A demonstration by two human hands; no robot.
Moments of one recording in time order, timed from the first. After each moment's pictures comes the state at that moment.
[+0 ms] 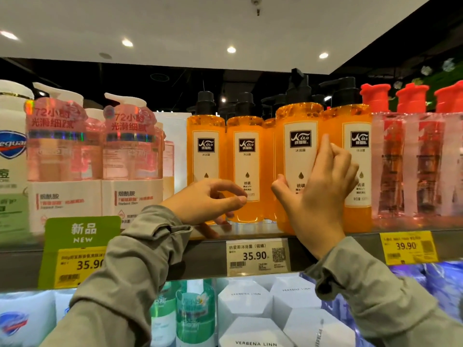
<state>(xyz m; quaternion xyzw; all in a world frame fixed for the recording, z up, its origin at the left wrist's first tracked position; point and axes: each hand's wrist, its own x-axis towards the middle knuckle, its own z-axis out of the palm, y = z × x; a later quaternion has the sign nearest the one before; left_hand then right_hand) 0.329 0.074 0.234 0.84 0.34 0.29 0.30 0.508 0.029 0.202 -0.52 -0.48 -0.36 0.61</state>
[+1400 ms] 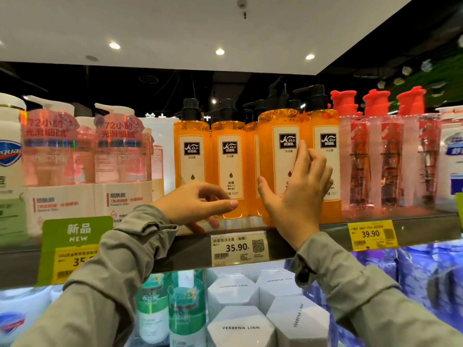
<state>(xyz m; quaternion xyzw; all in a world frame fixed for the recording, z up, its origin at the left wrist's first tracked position) 0.331 0.071 0.232 0.87 0.31 0.27 0.27 0.512 0.026 0.197 -0.56 -0.44 -0.35 0.61</state>
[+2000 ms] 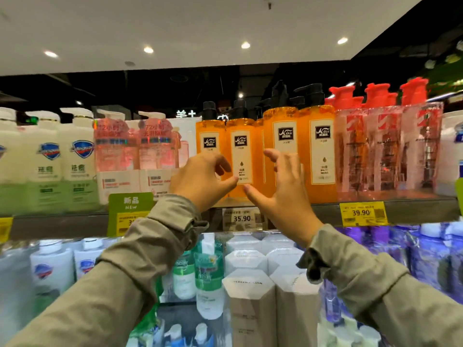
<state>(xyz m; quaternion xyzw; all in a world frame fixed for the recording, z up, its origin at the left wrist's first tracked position) 0.334 -0.012 0.230 0.79 0.40 0.45 -0.09 0.491 -0.036 0.188 -0.45 -0.66 -0.17 0.57</state>
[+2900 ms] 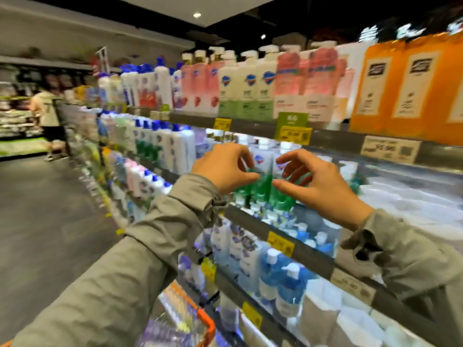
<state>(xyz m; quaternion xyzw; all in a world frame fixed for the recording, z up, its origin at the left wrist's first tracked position) 0.228 -0.227 0.157 0.60 0.74 0.31 -0.03 0.398 -0.132 0.124 -0.16 -0.87 0.19 0.42</state>
